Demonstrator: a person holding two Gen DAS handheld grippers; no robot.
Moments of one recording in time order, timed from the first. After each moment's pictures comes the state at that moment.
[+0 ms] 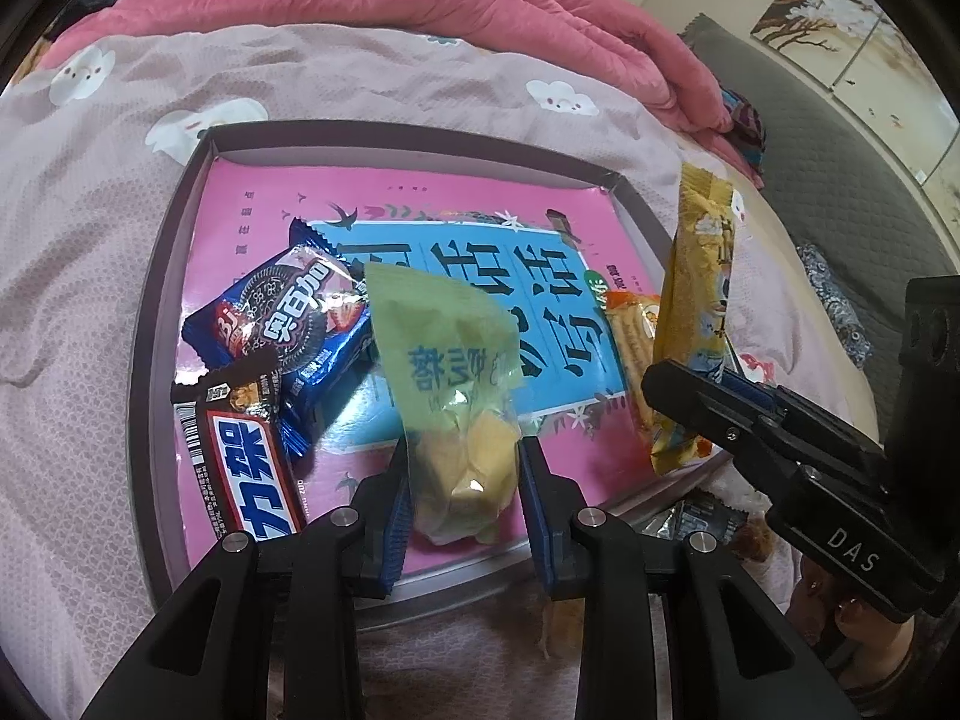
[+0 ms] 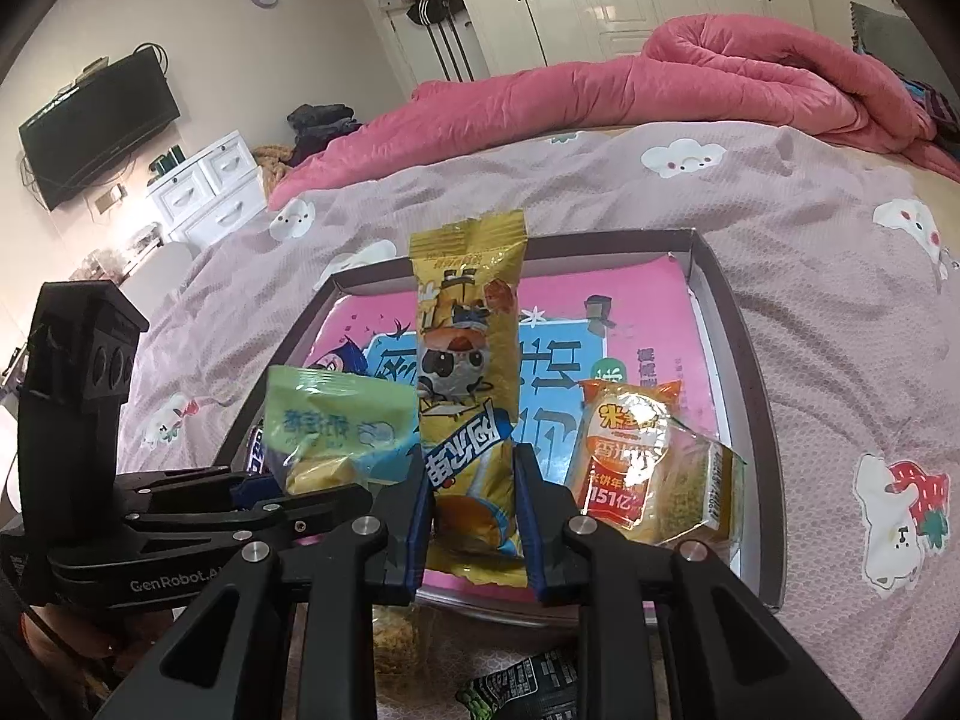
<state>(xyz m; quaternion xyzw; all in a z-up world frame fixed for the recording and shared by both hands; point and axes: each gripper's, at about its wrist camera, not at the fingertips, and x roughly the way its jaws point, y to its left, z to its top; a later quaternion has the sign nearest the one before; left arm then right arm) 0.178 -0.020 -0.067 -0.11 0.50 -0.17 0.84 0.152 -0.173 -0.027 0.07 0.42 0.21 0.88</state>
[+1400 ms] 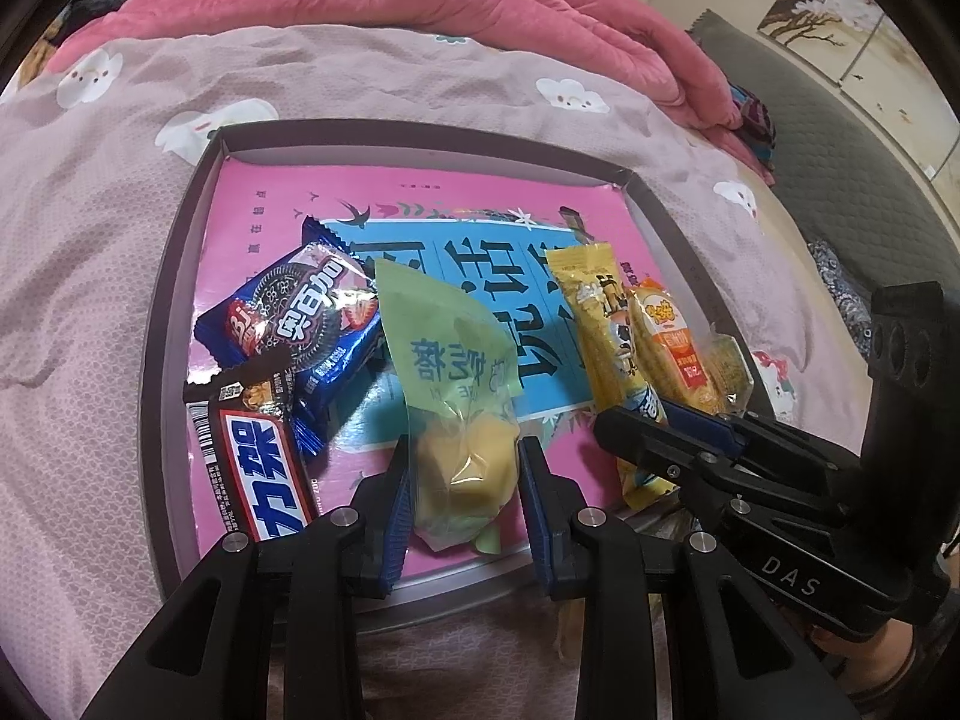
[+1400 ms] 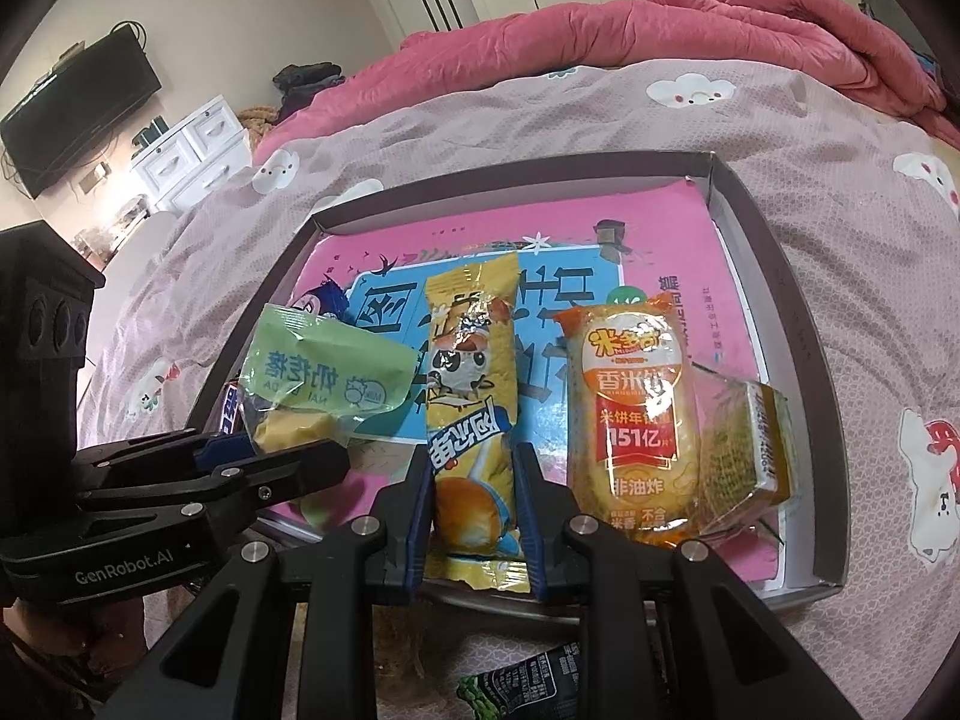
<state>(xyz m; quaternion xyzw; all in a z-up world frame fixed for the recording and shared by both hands) 0.177 -0.019 -0.068 -0.10 0.50 -0.16 0.85 0.161 -0.162 -0.054 0.07 0.47 0.21 0.85</state>
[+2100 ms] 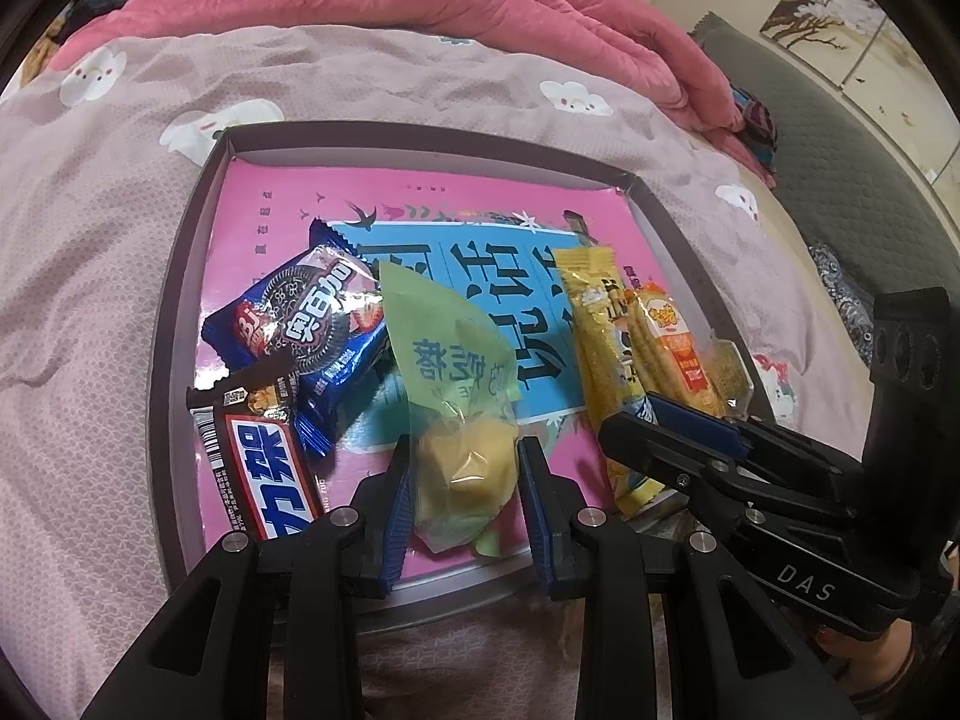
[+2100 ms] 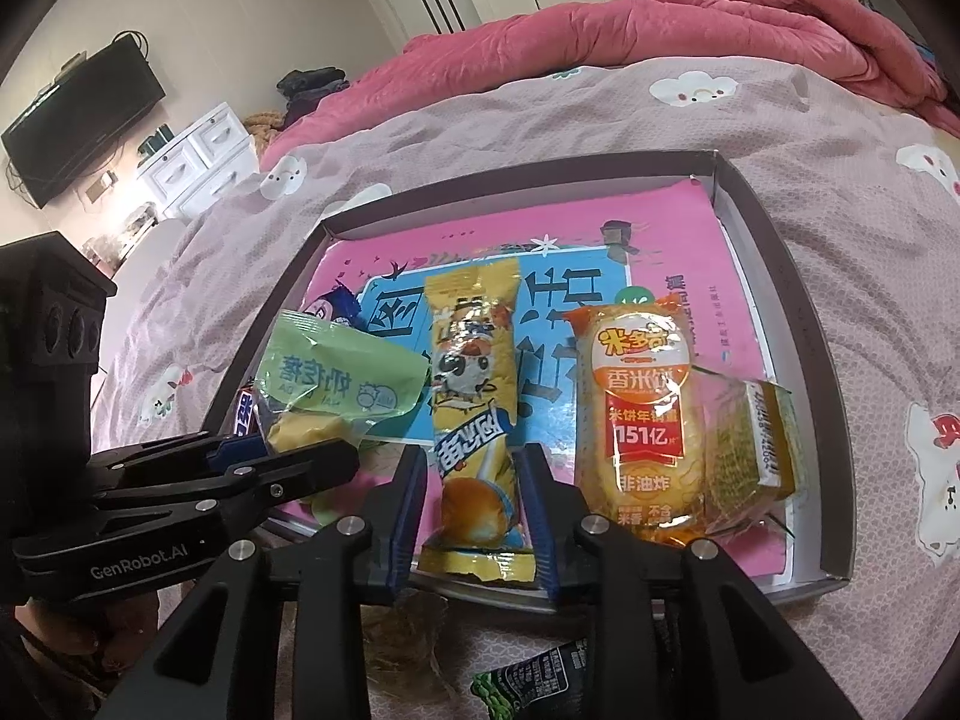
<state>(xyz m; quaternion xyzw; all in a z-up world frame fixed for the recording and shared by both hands) 0.175 -0.017 -0.066 -0.11 0.50 -0.15 0.85 0.160 -0.165 -0.052 0.08 0.47 0.21 0.85</state>
